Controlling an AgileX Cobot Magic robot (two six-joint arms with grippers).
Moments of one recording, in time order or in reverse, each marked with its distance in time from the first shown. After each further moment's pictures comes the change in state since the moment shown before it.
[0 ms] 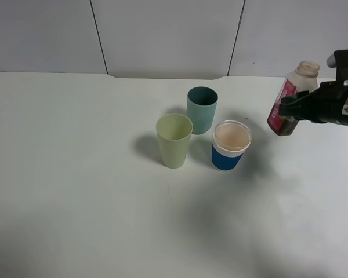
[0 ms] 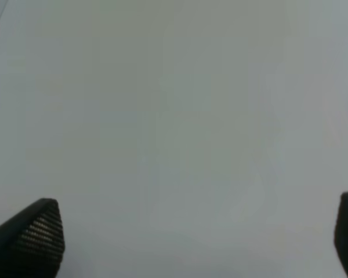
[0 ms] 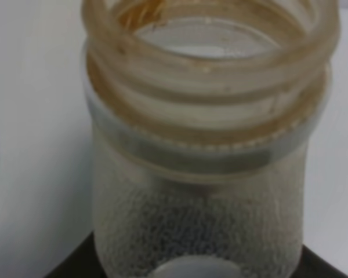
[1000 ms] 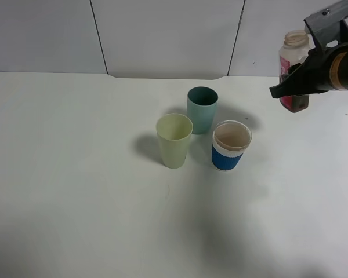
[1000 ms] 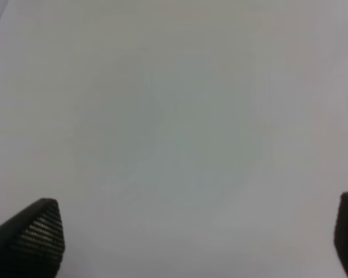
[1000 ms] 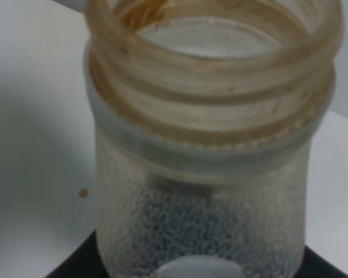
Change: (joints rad) left arm 0.000 0.000 0.000 0.000 0.000 0.000; right arm 0.298 -0.077 -0.172 -1.101 0.587 0.933
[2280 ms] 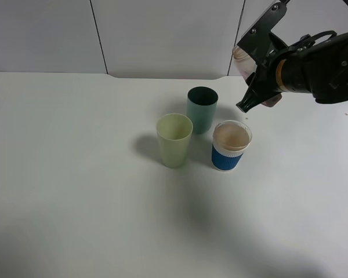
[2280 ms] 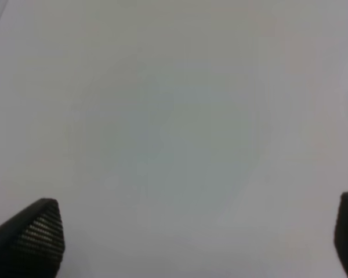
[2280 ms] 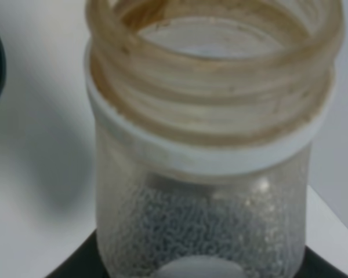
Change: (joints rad) left arm 0.000 0.000 0.000 0.000 0.000 0.000; right arm 0.215 0.170 -0.100 0.001 0.158 -0.237
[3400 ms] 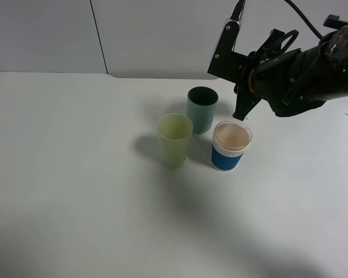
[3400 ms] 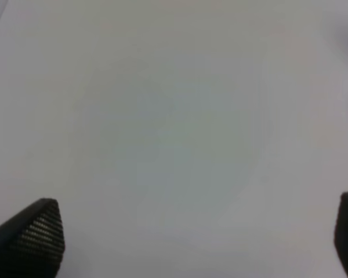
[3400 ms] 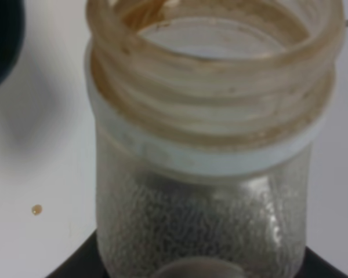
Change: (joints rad) left arm 0.000 0.000 0.000 0.000 0.000 0.000; right arm 0.148 0.129 -0.061 0.002 0.273 -0.293
